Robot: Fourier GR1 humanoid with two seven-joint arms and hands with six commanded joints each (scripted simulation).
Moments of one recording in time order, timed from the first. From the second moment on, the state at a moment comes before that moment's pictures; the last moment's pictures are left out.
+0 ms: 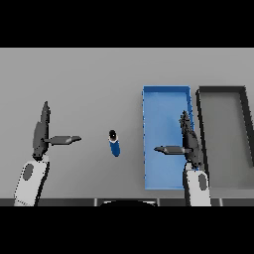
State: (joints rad) left arm -0.11 0.43 -0.16 -1.48 0.24 0.26 0.01; right arm 0.00 0.00 0.00 -1.57 0.00 0.00 0.00
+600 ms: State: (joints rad) left arm -0.10 0.56 -0.23 -1.43 0.20 0.02 -0.14; right arm 0.06 -0.16 0.05 -1.64 0.16 0.04 -0.12
